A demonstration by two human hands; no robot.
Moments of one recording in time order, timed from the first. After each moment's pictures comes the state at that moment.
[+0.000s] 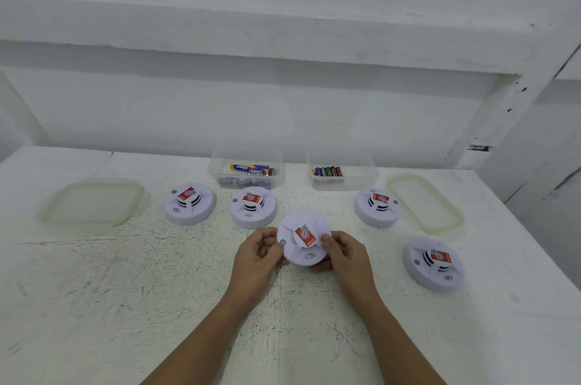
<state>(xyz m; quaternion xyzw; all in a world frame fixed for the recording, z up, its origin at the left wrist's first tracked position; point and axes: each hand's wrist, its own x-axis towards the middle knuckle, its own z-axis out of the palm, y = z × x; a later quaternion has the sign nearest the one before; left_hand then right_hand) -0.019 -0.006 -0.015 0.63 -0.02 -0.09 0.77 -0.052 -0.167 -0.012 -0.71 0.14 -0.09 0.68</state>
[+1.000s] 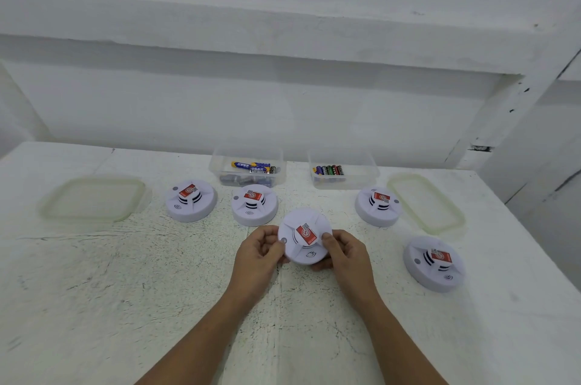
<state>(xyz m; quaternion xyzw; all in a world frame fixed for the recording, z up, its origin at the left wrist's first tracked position) -0.019 -0.006 -0.015 0.64 -0.01 -0.10 0.76 -0.053 -0.167 -0.012 -0.73 0.15 -0.08 0.66</state>
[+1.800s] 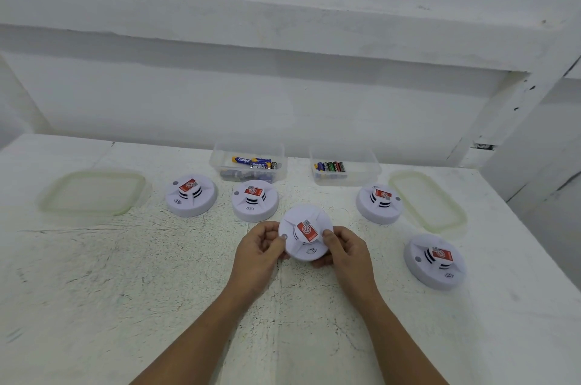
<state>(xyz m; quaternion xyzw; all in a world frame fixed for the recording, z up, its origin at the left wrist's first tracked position) -0.019 -0.005 -0.017 0.66 -0.02 -0.09 0.75 -0.055 -0.165 -0.006 -0.74 0.15 -0.08 0.65</state>
